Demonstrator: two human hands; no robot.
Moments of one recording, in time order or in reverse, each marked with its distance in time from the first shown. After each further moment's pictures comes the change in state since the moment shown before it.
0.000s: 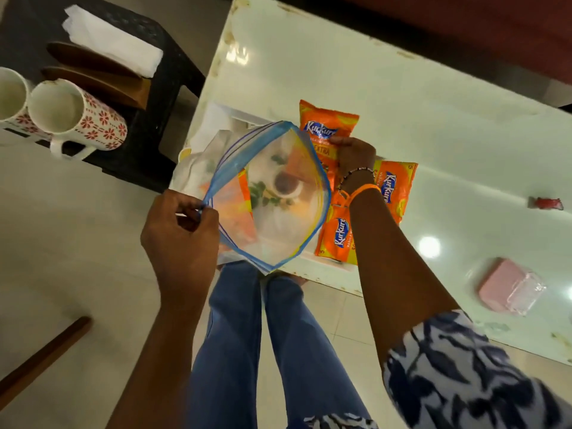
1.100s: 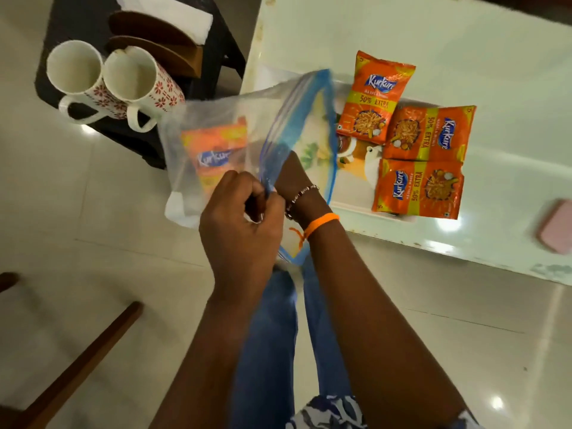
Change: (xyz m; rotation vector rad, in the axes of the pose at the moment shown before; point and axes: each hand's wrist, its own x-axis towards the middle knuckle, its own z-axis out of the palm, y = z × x) left_hand -0.008 -0.046 -0.072 -0.067 -0.104 0.394; right_hand -0.232 -0.017 0.100 -0.407 -0.555 -0.262
